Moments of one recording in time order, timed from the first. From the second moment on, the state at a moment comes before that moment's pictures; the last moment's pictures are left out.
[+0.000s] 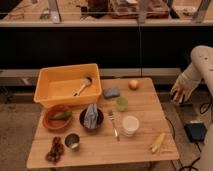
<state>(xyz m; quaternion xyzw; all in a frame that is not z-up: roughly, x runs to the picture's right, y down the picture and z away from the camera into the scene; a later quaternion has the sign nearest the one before) 0.412 0.030 0.780 -0.27 -0.20 -0.39 0.86</state>
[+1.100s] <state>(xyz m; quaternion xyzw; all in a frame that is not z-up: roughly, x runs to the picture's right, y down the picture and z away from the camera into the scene) 0.348 0.038 0.811 -0.26 -0.21 -0.39 0.86</state>
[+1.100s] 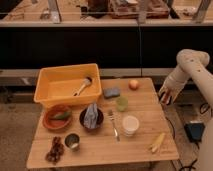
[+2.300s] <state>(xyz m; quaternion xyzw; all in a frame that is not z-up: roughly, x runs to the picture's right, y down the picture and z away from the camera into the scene) 0.313 0.079 0.853 -0.29 -0.19 -0.40 0.85</state>
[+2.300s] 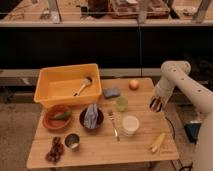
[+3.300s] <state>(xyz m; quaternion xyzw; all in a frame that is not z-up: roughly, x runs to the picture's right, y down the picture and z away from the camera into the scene) 0.296 0.102 0.872 -0.29 -0.19 -0.40 0.85</state>
